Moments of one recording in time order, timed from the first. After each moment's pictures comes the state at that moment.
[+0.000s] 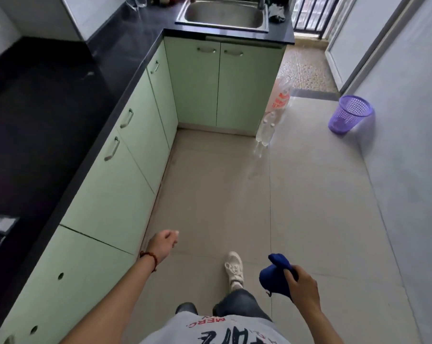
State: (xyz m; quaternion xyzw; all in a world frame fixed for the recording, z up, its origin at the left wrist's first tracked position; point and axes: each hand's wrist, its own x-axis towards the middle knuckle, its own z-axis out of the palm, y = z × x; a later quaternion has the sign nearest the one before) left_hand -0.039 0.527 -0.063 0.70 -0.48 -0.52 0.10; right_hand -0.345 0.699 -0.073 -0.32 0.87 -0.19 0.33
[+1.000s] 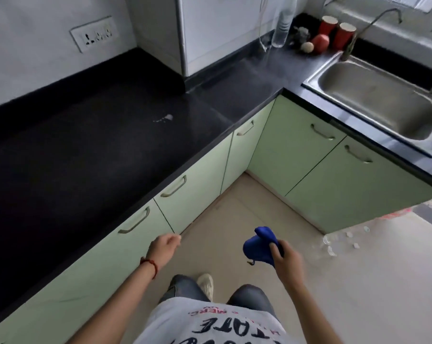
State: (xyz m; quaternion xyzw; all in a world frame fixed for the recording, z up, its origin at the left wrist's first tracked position) left_hand -0.042 0.165 -0.040 0.80 -0.28 -0.47 0.24; right_hand -0.332 0.087 -0.029 -0.59 0.69 -0.16 0.39
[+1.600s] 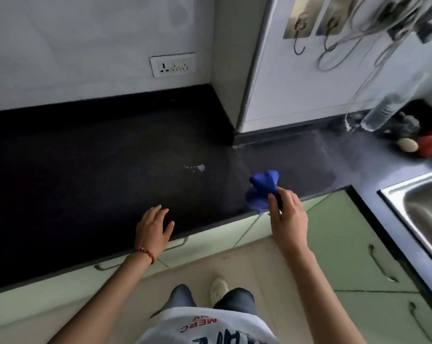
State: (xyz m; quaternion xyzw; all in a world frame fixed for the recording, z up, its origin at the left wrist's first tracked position) left_hand 0.026 -0.015 -0.016 0.93 -0.27 -0.15 0.19; right_hand -0.154 -0.232 0.079 -0.86 0.36 -0.28 0.22
